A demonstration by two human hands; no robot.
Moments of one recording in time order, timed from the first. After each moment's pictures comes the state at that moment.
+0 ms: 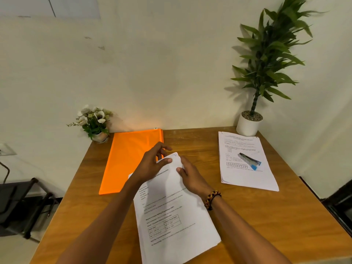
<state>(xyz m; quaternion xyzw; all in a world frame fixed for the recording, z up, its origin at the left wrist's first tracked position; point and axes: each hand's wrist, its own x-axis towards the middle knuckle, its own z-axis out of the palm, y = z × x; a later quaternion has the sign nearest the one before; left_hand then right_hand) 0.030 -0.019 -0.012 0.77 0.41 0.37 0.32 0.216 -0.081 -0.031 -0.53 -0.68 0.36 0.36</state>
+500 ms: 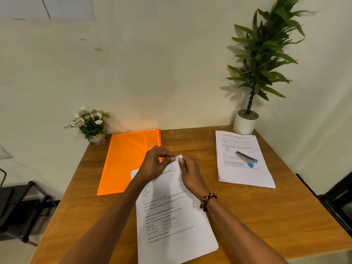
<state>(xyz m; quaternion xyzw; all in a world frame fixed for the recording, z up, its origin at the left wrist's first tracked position) 0.047 -0.023 -0.010 0.79 0.38 0.39 0.27 0.209 -0.087 -0.027 -0.56 -0.61 0.28 0.48</state>
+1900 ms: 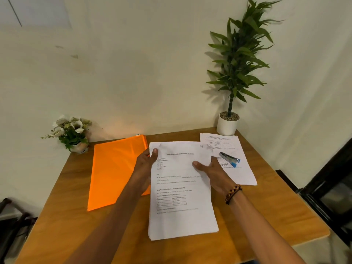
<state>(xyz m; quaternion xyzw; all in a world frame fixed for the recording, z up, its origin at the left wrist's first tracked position) 0.086 -0.050 0.012 0.47 0.37 0.47 0.64 0.318 -0.118 0.010 -0.53 -0.39 0.53 0.54</state>
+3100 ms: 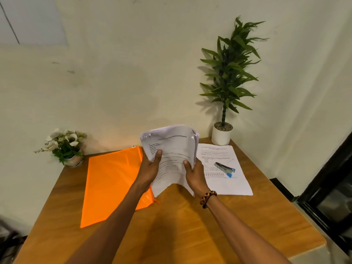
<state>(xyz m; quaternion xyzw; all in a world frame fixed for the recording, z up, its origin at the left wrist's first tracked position) 0.118 -0.027 0.030 0.58 0.38 0.49 0.52 0.278 -0.081 0.006 -0.65 -0.45 0.30 0.54</state>
